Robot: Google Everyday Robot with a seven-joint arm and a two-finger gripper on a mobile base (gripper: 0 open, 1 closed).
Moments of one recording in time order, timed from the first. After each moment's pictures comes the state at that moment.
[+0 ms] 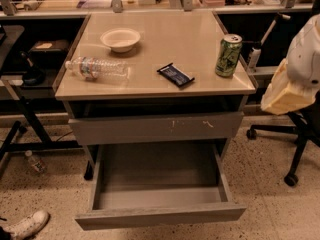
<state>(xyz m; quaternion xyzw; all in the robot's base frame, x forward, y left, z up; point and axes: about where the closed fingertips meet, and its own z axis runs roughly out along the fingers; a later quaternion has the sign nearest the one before) 0.426 -0.211 0.951 -0.60 0.79 -0.02 0.14</state>
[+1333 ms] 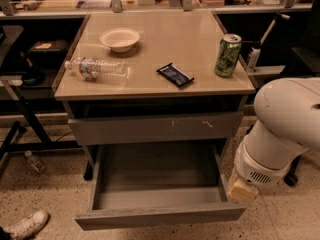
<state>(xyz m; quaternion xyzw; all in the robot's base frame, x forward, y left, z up) 0.355 -0.180 0.741 -0.57 0.82 0.07 0.02</state>
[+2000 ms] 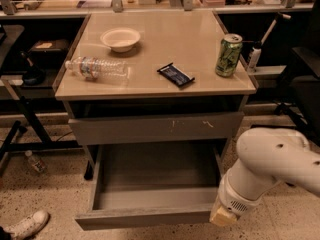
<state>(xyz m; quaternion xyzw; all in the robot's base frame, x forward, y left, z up) 0.333 -0.155 0.631 -0.56 0.82 0.14 0.01</state>
